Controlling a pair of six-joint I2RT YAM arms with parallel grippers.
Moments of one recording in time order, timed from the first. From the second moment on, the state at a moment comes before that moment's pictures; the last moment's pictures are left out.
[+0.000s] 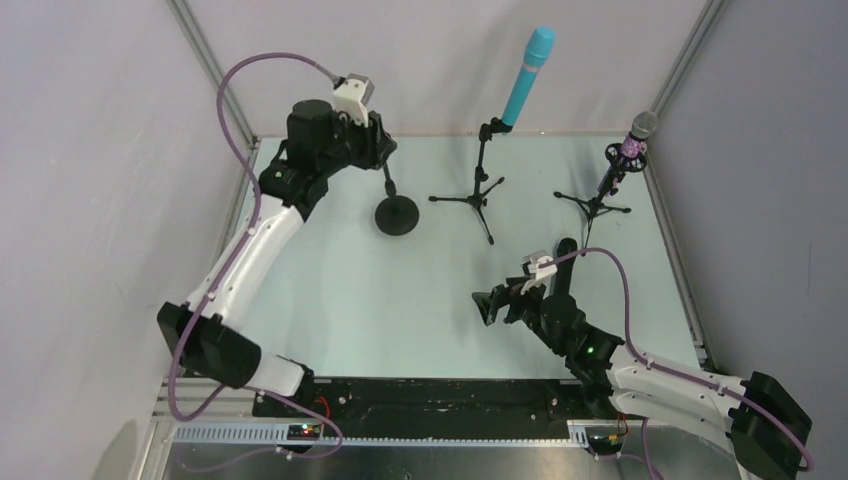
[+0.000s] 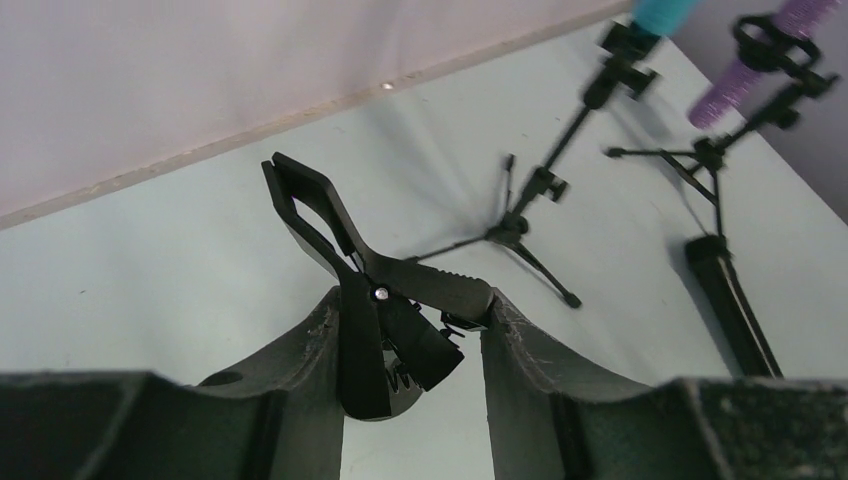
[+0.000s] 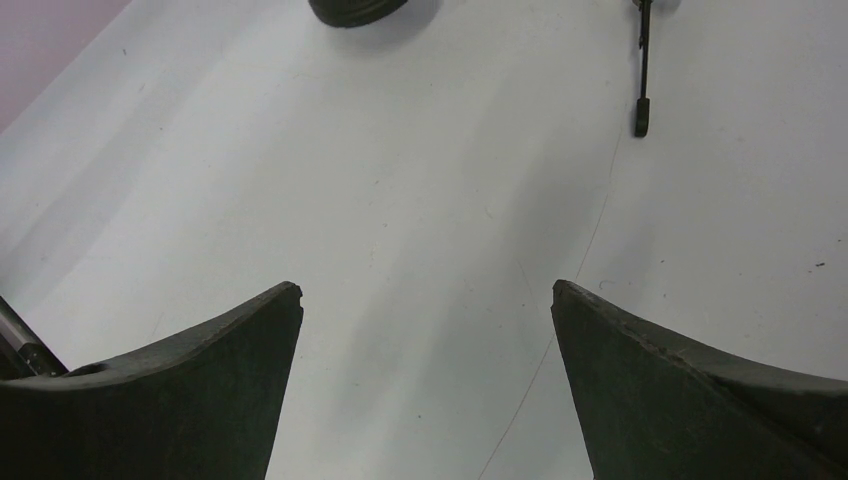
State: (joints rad) left arm -0.34 1.47 1.55 -0.37 0.18 -0.07; right arm 0.93 0.75 0.19 0.36 0.32 0.36
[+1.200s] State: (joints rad) left arm -0.62 1.26 1.25 -0.38 0.96 0.30; right arm 0.83 0.72 0.19 0.33 0.25 0.43
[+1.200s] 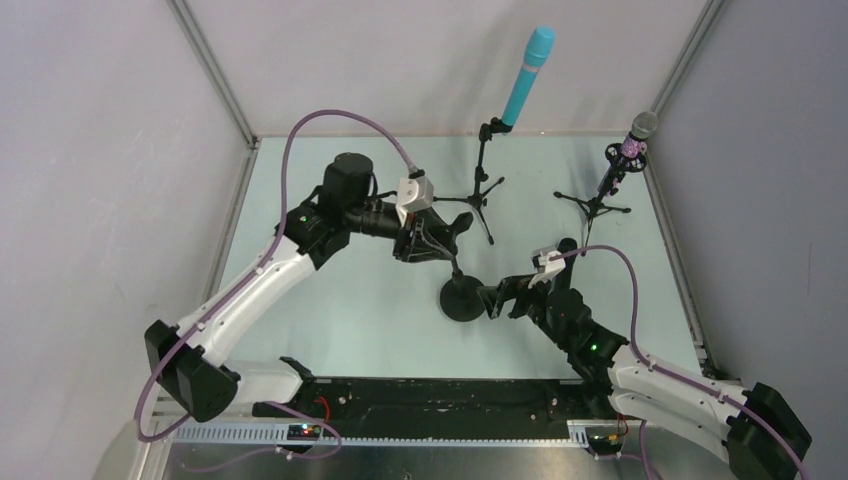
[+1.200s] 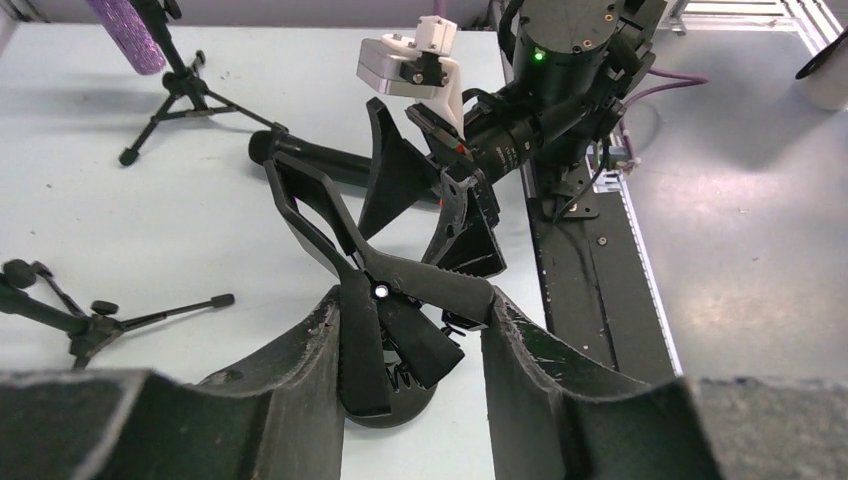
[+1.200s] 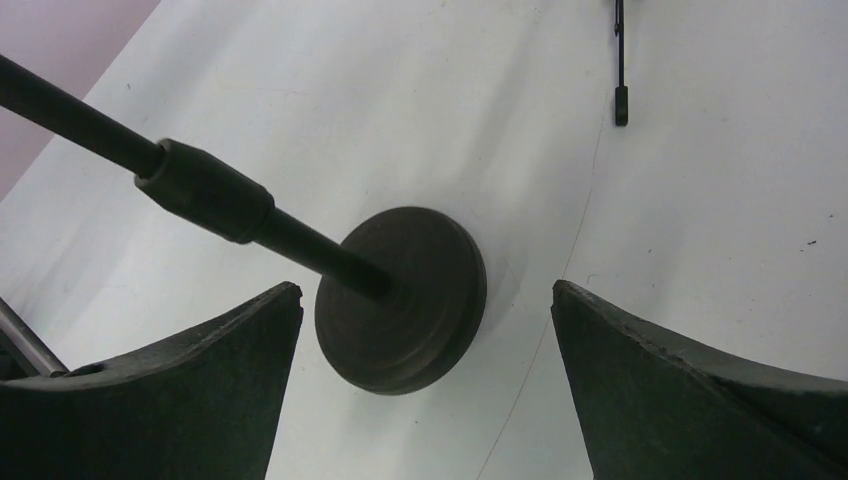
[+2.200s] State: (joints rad) left arm -0.81 1.34 1.32 -0.33 0.67 0.36; right arm 0.79 0.73 0.19 0.33 0.21 0.45
